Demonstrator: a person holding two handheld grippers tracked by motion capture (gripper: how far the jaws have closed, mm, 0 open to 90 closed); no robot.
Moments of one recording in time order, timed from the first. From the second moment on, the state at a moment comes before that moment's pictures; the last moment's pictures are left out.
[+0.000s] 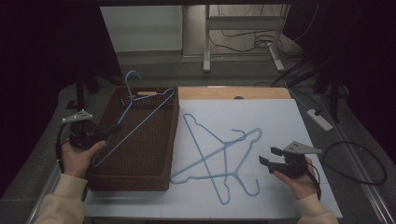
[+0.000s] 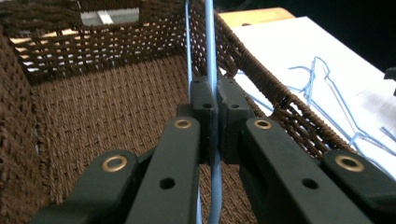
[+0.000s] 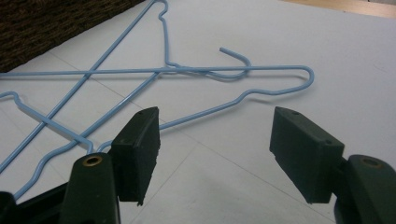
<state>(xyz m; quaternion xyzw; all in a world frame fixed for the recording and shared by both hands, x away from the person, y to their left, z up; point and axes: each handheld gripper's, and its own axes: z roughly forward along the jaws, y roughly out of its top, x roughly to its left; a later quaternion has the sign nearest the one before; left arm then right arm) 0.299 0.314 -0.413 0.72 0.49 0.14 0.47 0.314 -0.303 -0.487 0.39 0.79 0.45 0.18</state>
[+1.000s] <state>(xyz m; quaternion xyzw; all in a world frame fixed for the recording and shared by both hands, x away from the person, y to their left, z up) 0.327 0.312 -0.446 0.77 0.54 0.13 0.31 0.315 -0.301 -0.489 0.39 0.79 0.44 0.18</state>
